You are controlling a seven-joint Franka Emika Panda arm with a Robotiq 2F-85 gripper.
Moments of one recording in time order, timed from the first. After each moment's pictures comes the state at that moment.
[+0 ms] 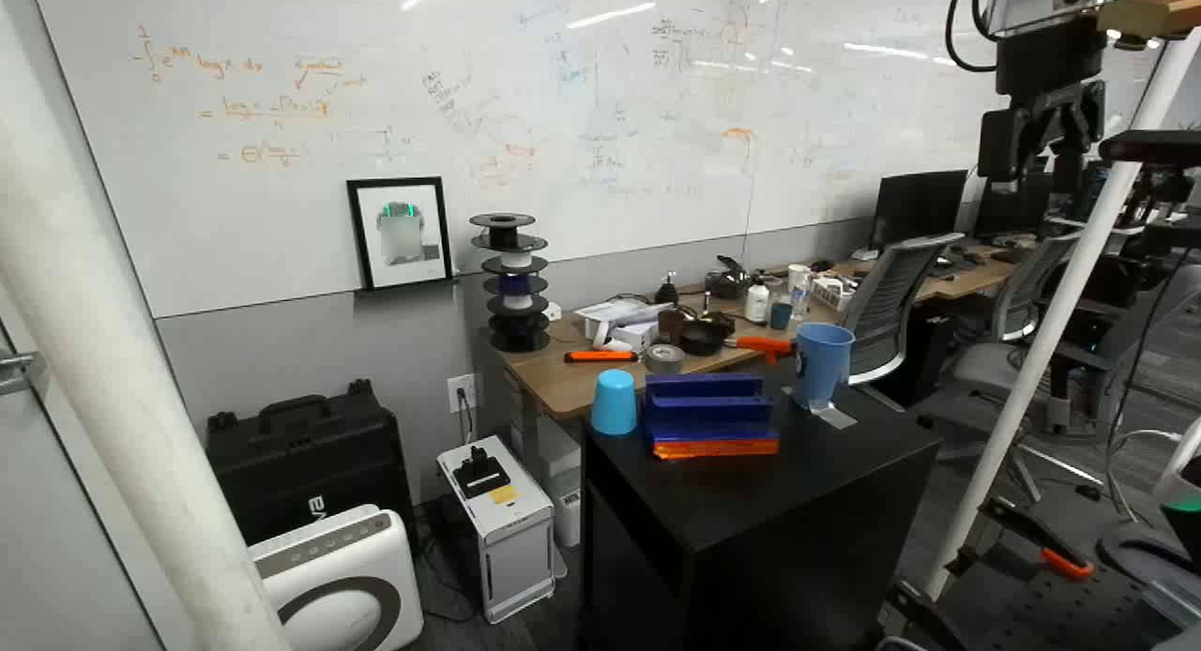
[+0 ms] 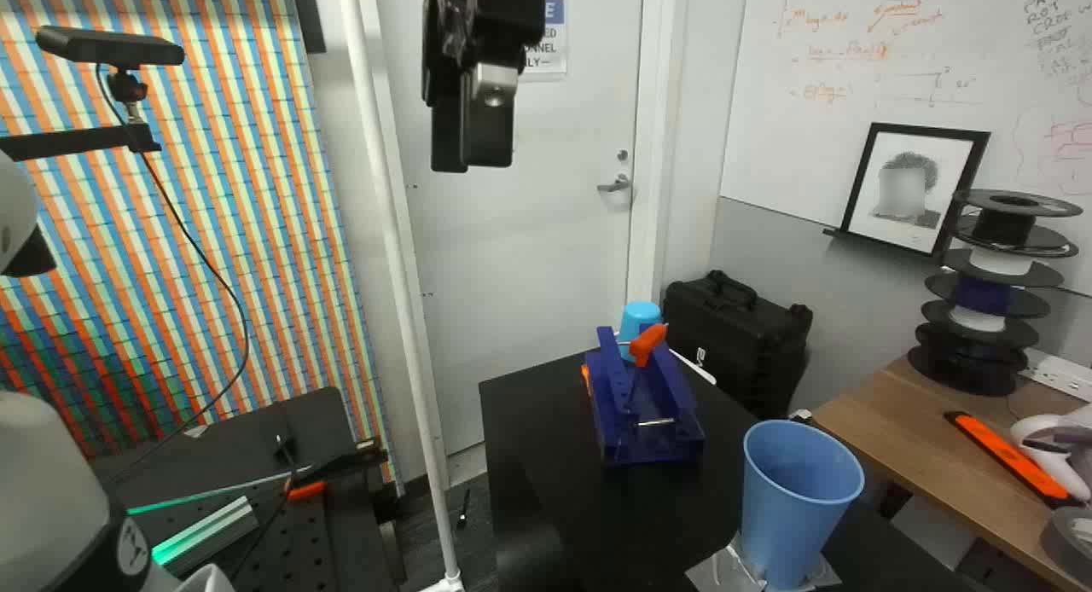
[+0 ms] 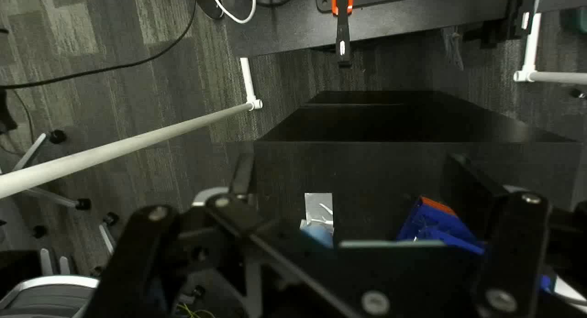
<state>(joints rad) -0.11 -0.70 0.04 -2.50 -0.22 1.64 0.06</state>
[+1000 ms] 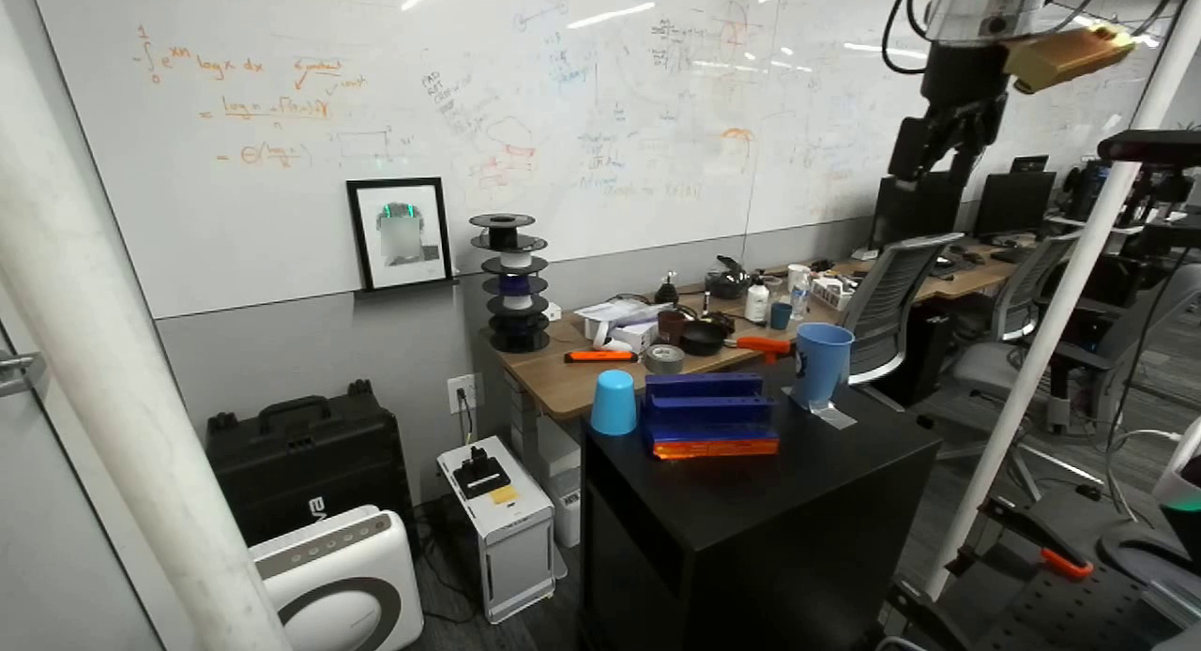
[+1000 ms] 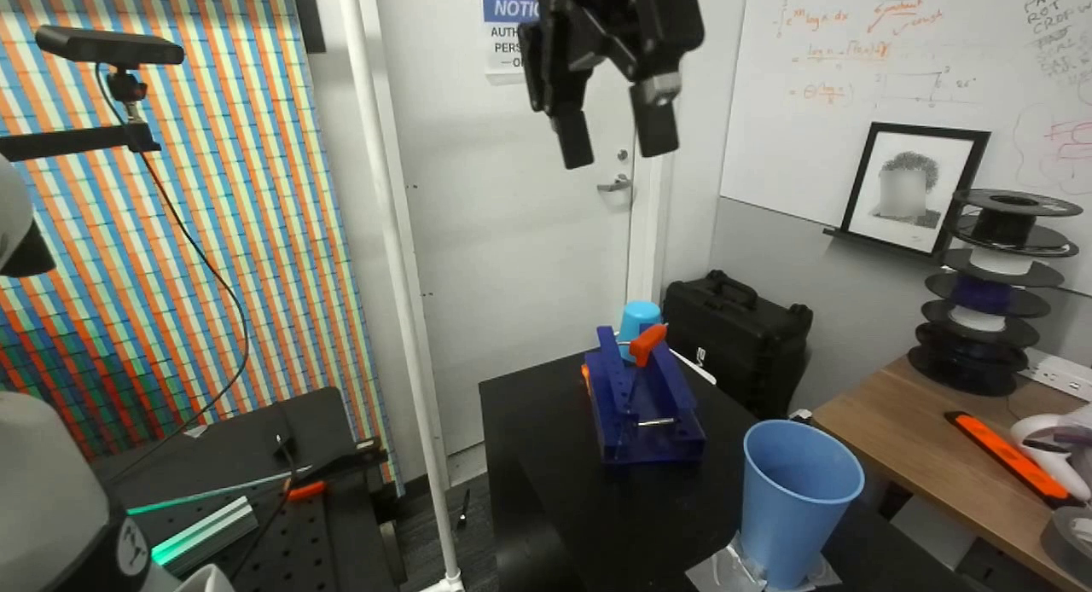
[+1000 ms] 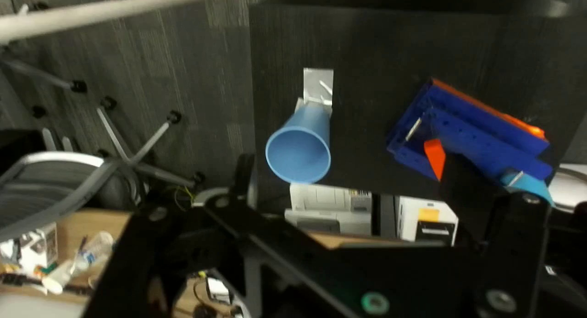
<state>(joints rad) -0.09 -0.62 0.04 -2.53 -0.28 2.04 0.08</state>
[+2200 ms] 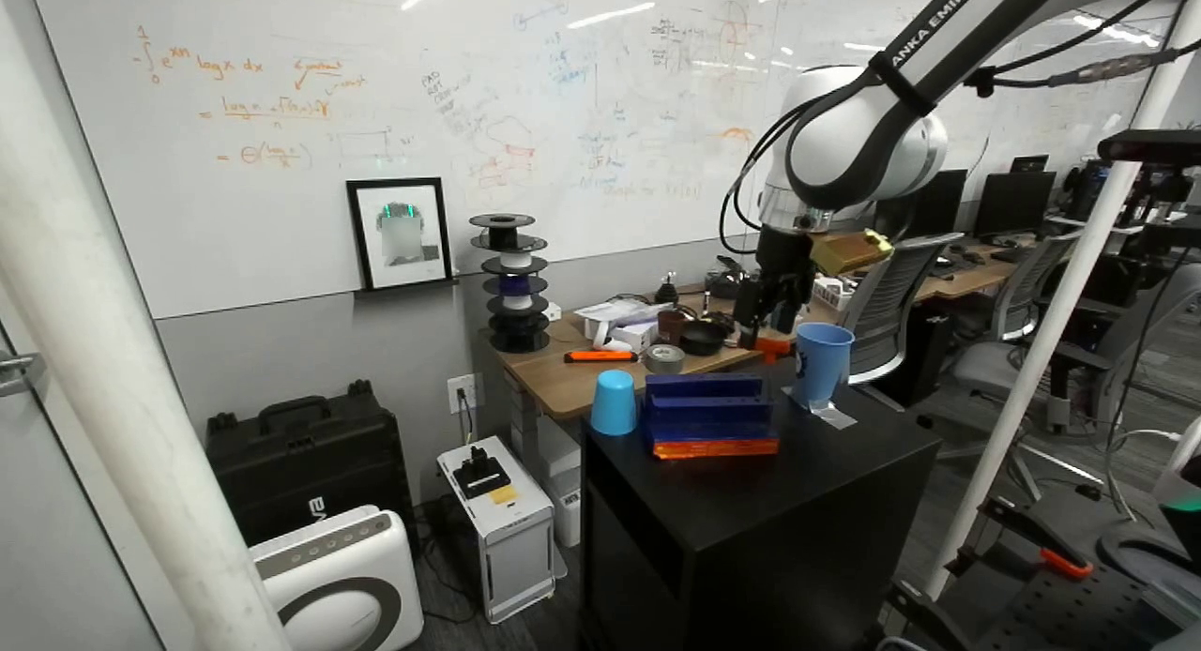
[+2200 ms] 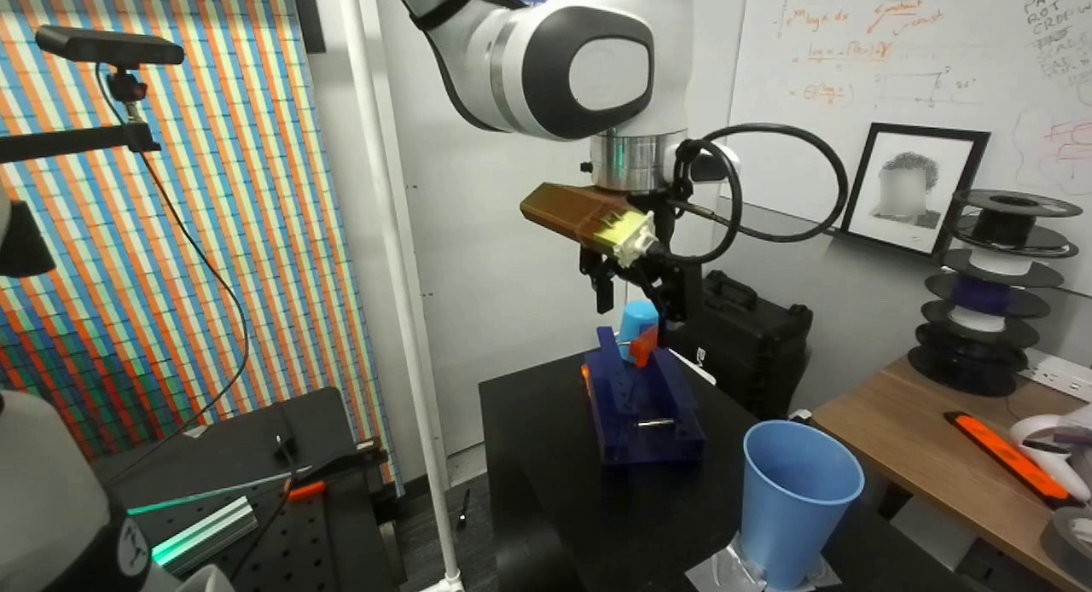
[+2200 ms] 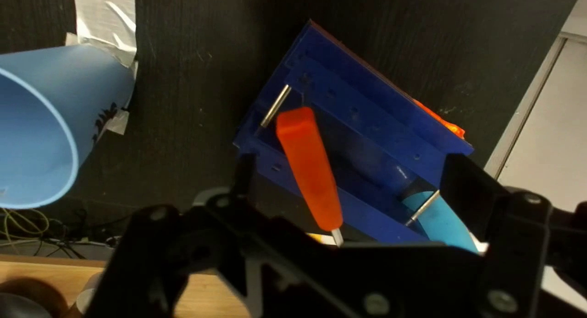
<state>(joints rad) 0.03 0.06 0.03 -2.42 -0.04 2.55 -0.07</state>
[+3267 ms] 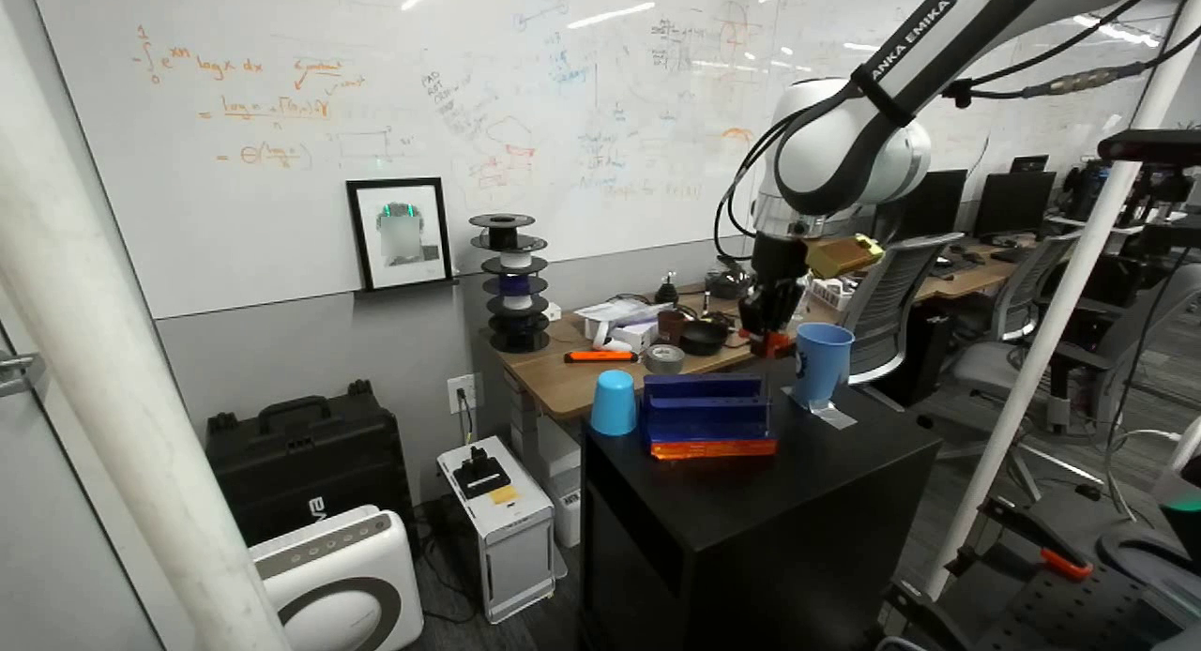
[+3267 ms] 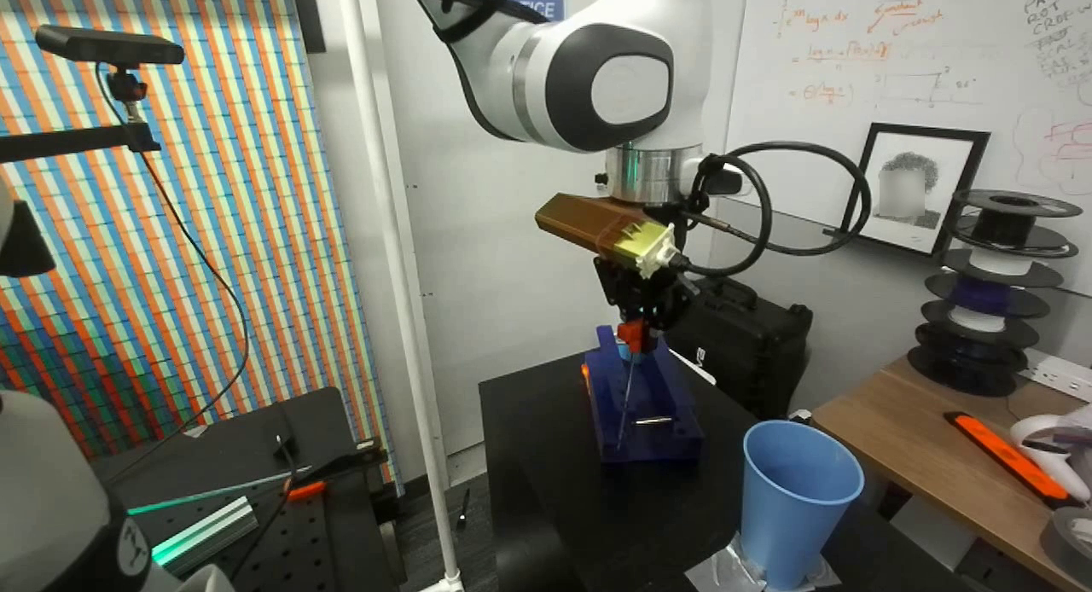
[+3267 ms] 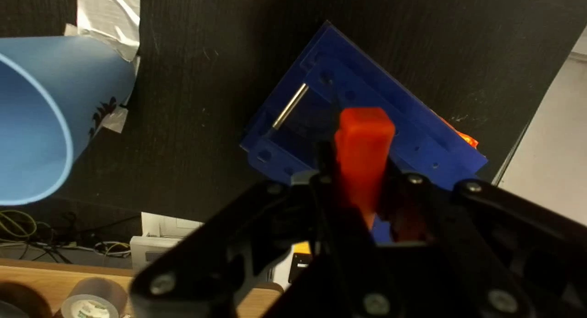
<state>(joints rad) 0.02 0.11 0.03 -2.37 -0.04 2.53 -0.12</state>
